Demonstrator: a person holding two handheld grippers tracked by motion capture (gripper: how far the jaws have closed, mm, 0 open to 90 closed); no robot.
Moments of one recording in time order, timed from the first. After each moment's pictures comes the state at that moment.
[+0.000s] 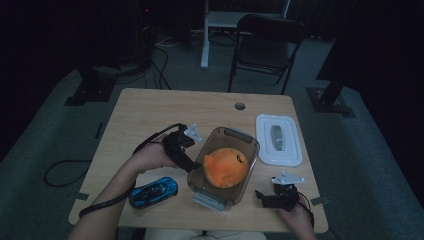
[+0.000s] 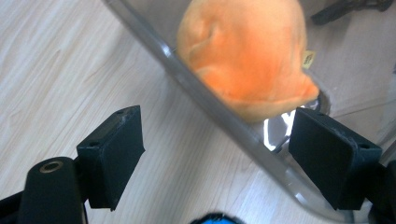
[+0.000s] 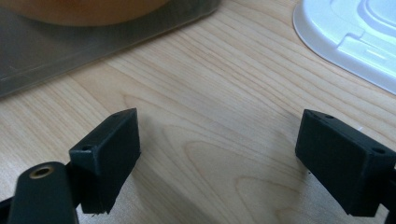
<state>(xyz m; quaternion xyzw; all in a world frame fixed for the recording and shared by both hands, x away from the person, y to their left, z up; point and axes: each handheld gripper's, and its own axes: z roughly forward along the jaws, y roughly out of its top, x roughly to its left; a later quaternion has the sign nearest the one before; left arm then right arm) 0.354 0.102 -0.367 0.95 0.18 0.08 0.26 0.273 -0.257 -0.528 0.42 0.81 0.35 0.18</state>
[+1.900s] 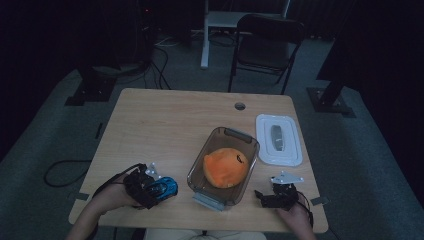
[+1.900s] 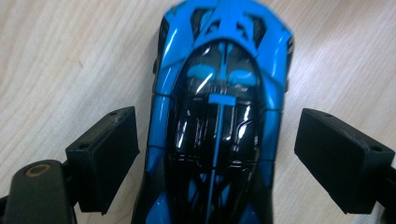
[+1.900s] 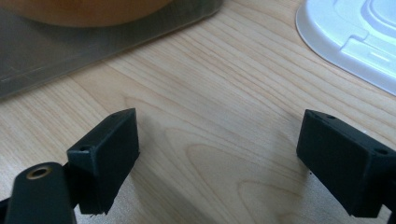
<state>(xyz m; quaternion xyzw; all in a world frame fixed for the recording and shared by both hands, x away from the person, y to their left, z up) 0.298 0.206 -0.479 0.95 0.27 0.05 0.16 0.275 -0.255 -0.528 0.42 0.82 0.35 0.18</state>
